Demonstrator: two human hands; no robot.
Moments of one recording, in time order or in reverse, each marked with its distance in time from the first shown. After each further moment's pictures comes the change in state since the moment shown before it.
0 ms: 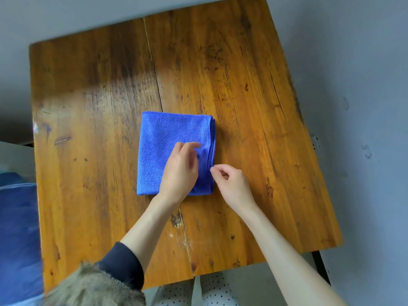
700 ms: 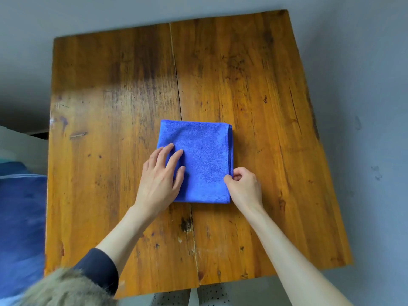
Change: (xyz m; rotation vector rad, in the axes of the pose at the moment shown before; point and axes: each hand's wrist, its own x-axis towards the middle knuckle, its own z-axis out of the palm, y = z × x) left_hand -0.014 -0.074 -0.042 0.494 -0.009 0.149; right_hand 0.014 -0.014 0.013 -0.200 0.141 0.126
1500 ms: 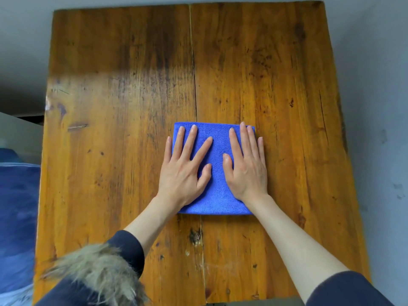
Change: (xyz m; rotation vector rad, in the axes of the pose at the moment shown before) left_hand 0.034 0.002 0.027 0.040 0.036 0.061; right_hand 0.064 -0.007 0.039 -0.610 0.250 -0.769
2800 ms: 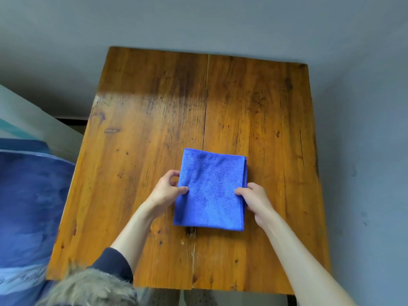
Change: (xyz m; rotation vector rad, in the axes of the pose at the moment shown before) left_hand -0.043 0.001 -0.066 -1.154 -0.306 -0.871; right_hand -0.027 -0.001 -0.078 0.898 -0.496 0.893
